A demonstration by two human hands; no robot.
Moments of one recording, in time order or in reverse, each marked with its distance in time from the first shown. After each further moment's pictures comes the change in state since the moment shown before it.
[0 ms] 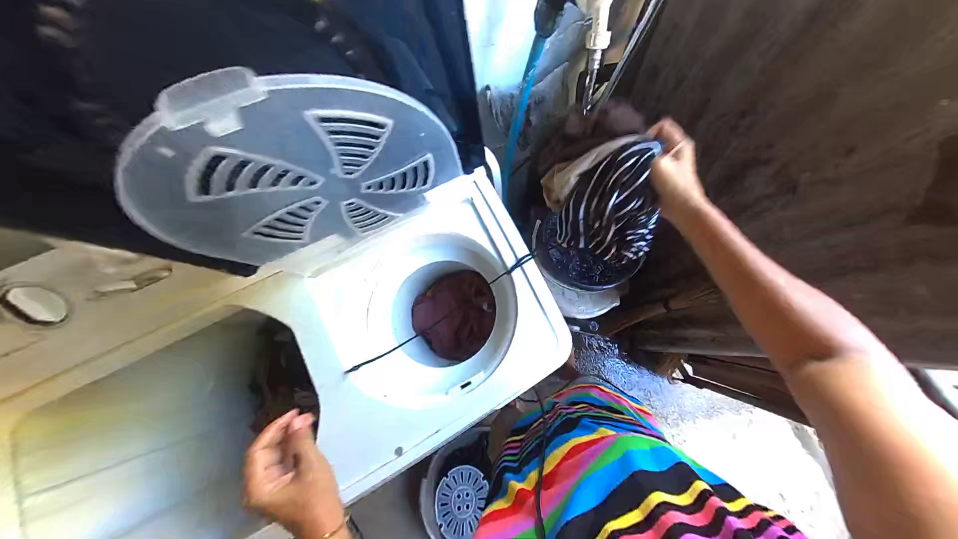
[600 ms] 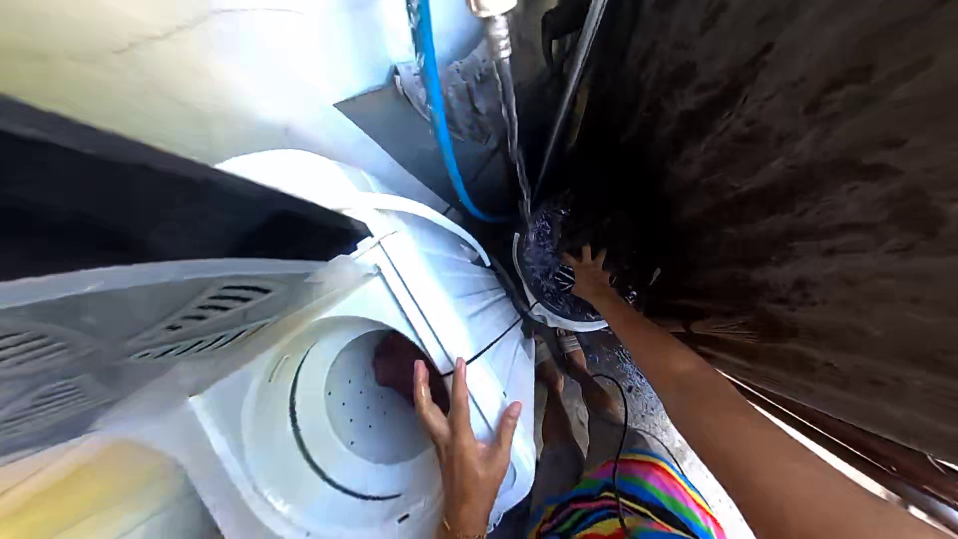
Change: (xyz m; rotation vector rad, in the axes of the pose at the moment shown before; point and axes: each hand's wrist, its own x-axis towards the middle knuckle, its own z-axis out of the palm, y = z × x) left_hand -0.056 0.140 0.282 0.258 -0.495 0.178; right_hand -0.077 0.303 0.085 -0.851 -0.678 0.732
